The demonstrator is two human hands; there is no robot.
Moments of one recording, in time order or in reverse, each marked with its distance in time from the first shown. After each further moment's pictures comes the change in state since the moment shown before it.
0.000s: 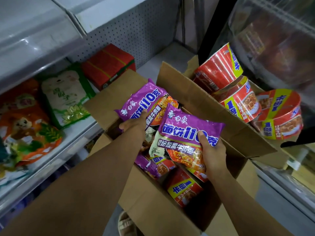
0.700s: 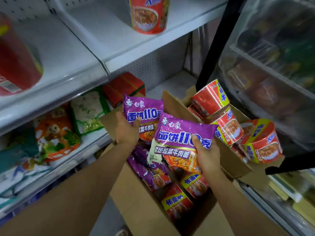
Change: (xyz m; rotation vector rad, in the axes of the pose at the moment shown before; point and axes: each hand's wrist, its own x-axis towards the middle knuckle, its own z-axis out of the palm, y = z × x) left_hand -0.091 0.021 -0.063 0.036 0.103 0.726; right_hand -0.021 -0.067 -0.026 -0.012 -0.162 -0.168
